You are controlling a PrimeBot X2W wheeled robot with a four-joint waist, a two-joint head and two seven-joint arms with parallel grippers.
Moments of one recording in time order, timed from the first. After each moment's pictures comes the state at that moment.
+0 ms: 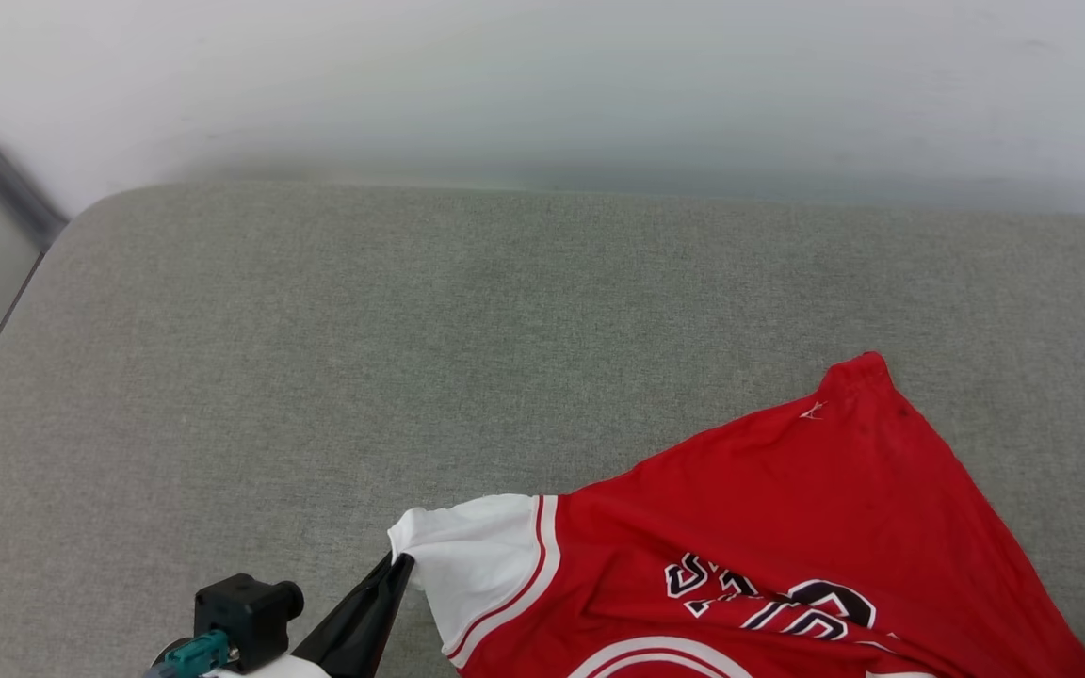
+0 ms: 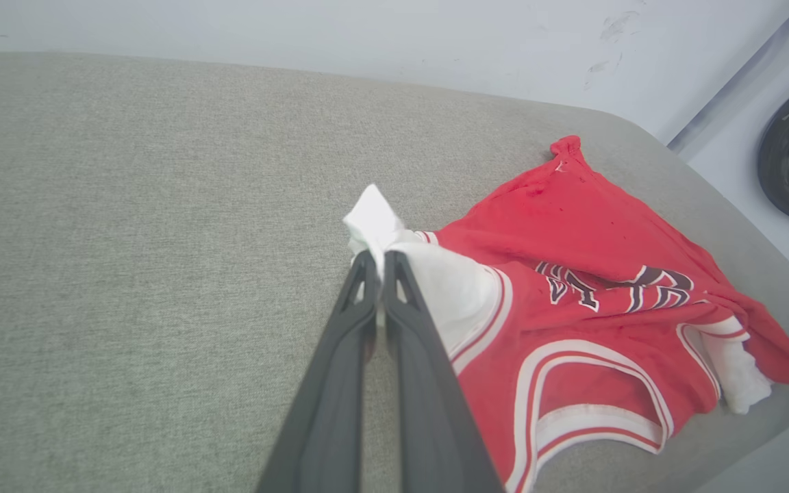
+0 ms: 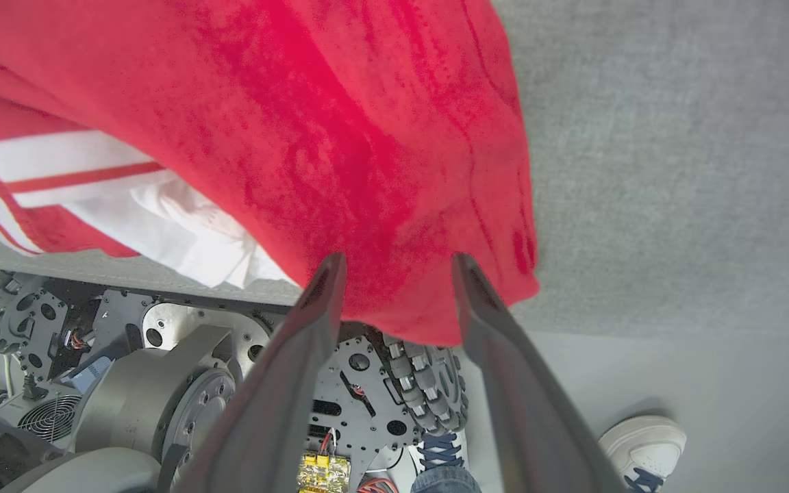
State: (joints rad) left arm 0.06 0.56 -0.55 -0.21 -0.72 0.15 -0.04; right arm 0.20 -0.38 -0.23 -0.12 0.51 0.13 1.20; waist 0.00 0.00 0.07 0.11
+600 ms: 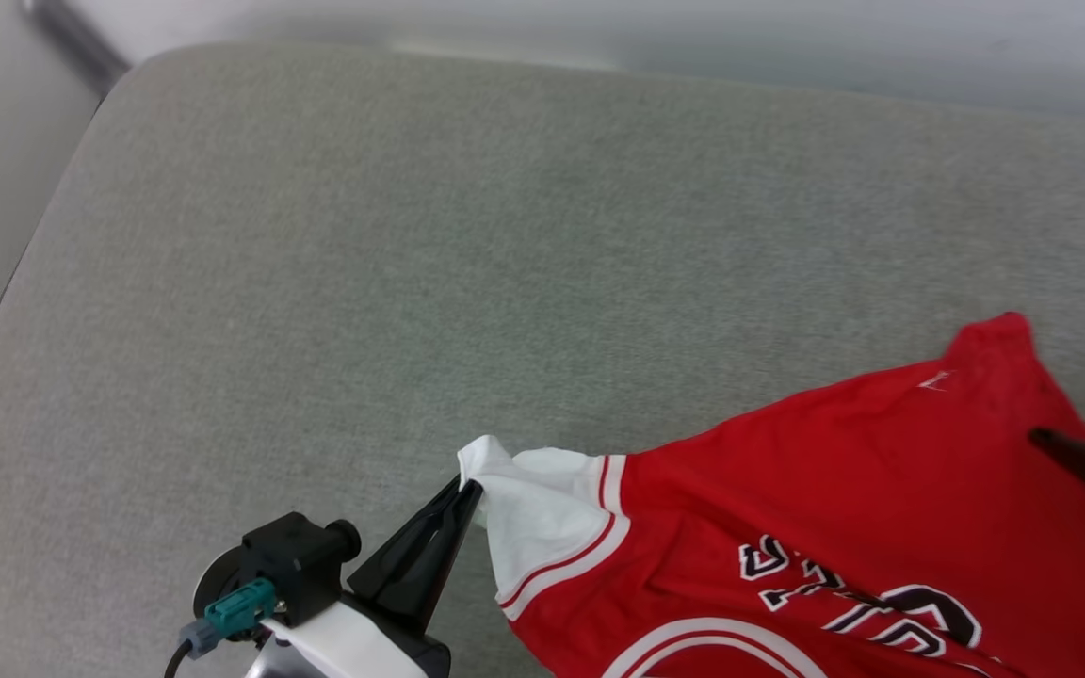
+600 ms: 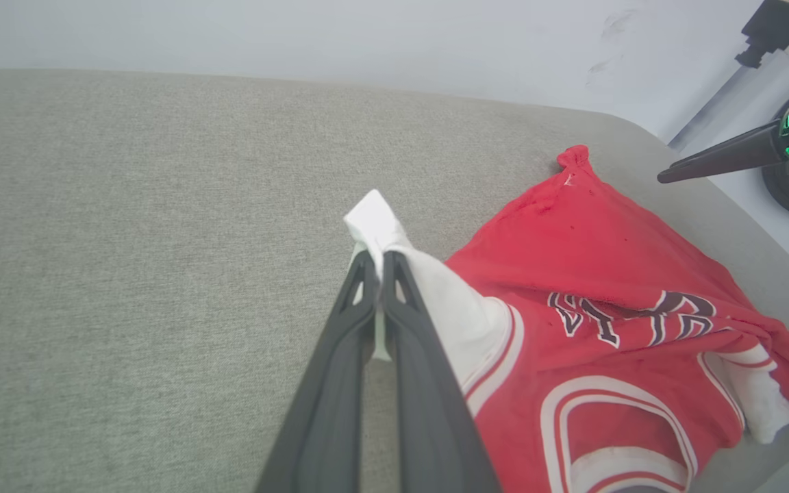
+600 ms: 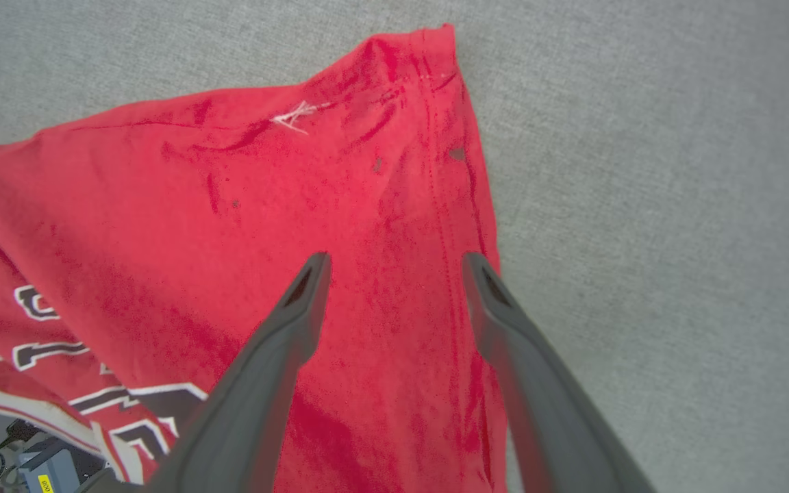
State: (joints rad) left arm -0.08 0.52 -0.60 -0.29 -0.66 0.12 -0.04; right arm -0.28 -0.46 -0.09 -0.15 0.50 0.13 1.24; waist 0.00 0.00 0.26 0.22
